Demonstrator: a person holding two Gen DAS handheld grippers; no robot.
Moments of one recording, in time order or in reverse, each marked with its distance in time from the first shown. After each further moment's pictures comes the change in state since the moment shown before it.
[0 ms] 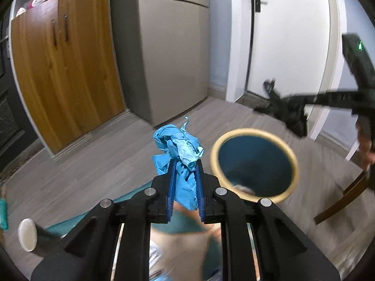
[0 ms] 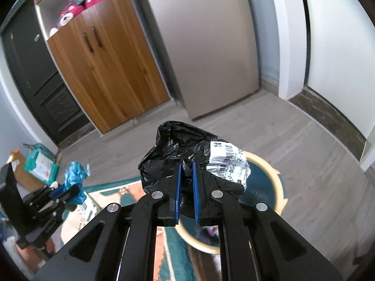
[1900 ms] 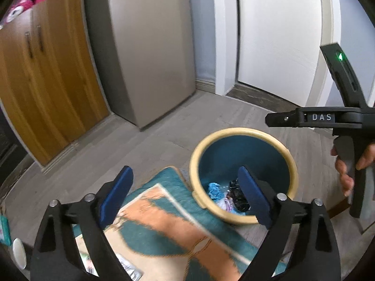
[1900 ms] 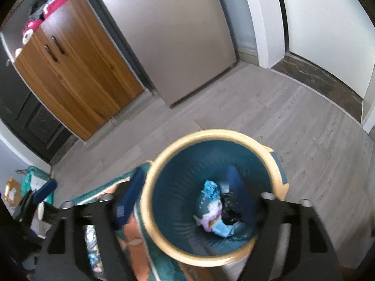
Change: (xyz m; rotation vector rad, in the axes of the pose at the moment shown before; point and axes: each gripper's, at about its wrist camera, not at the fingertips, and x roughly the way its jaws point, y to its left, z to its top) left arm 0.043 -0.031 0.013 0.071 0.039 0.004; right arm 0.051 -0.047 -0.014 0.182 0.028 -0.028
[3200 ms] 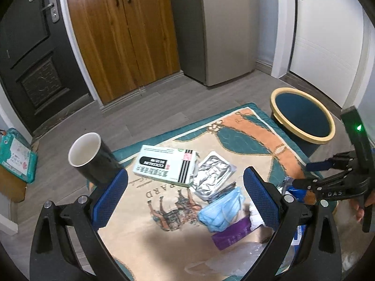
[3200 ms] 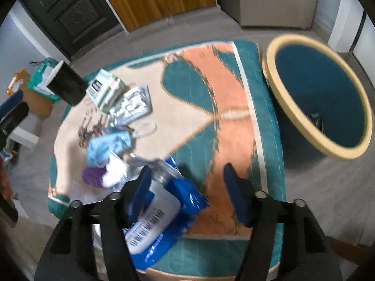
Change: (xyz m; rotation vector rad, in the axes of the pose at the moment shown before) left arm -0.128 0.130 -0.152 -0.178 0.132 0.238; right arm 0.047 0.151 -0.203 -0.381 0.468 0.060
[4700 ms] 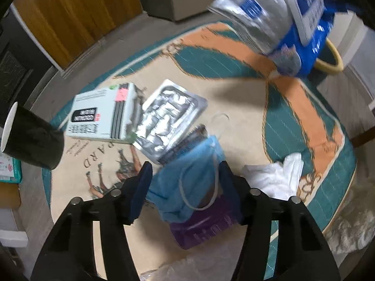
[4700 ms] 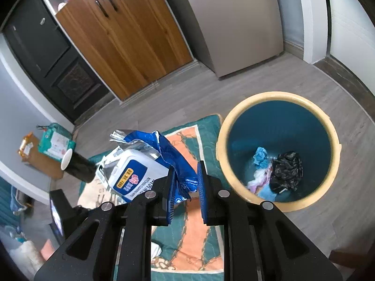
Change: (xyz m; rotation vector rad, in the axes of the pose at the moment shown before) left arm 0.110 -0.063 -0.051 0.158 0.385 -0.090; right arm -0.101 -0.069 0.055 0.179 -0.332 0.052
